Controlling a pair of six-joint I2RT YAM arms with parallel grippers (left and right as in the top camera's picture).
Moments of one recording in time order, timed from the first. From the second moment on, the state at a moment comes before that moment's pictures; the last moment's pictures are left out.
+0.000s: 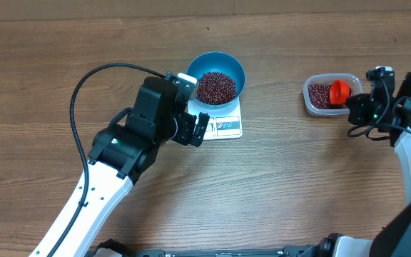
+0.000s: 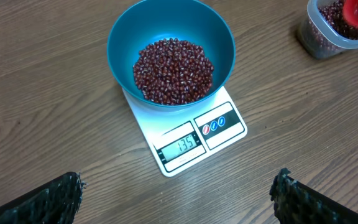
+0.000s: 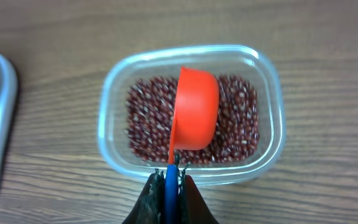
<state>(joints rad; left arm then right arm) -0.48 1.27 1.18 -0.71 0.02 -0.08 -0.38 1.51 1.04 -0.51 -0.39 -0.25</state>
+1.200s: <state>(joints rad) -0.48 1.27 1.18 -0.71 0.02 -0.08 -0.47 1.60 1.04 -0.49 -0.71 -0.14</state>
